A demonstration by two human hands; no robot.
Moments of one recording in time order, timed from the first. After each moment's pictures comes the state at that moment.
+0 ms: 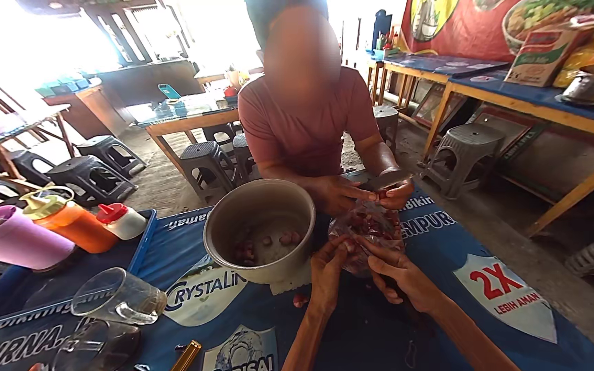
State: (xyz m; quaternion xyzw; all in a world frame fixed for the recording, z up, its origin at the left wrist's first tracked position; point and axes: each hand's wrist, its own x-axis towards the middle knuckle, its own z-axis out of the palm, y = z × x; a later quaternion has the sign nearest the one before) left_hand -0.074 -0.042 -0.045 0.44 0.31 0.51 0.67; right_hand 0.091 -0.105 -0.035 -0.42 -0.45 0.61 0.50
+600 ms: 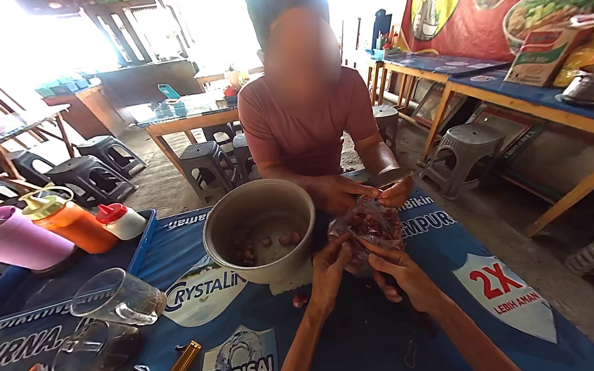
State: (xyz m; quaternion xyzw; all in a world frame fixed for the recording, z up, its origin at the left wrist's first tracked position) left_hand -0.077 -0.038 -0.052 0.53 0.29 0.49 0.63; right_hand 0.091 -0.105 -0.033 -0.45 -0.43 0.60 0.51
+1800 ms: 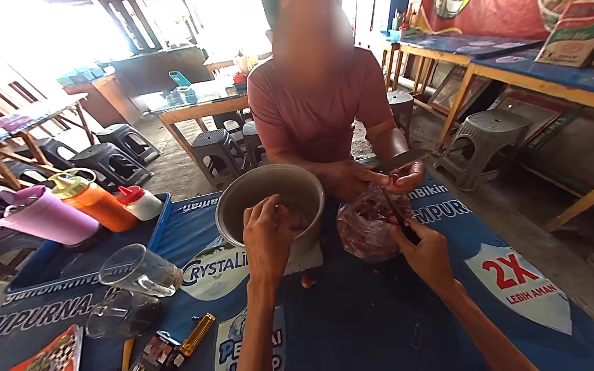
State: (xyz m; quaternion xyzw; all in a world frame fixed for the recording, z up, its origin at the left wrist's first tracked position) left_hand -0.173 -0.012 0.020 0.72 0.51 0.47 0.00; right_hand 0.102 -0.091 -0.061 -0.67 -0.55 0.05 0.49
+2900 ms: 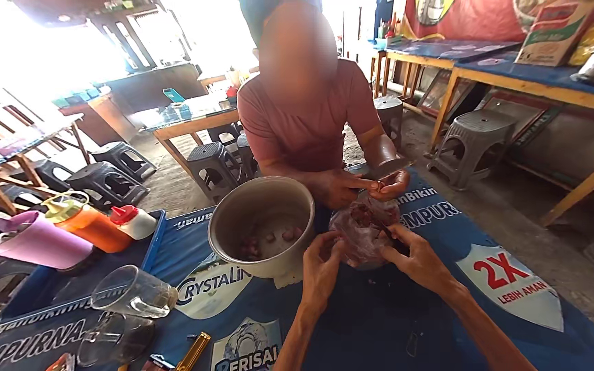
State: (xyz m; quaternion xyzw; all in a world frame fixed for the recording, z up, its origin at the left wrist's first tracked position) left_hand -0.096 -0.050 -0.021 0.60 0.37 0.47 0.54; right_hand 0.114 -0.099 -0.040 -0.62 -0.58 0.27 0.46
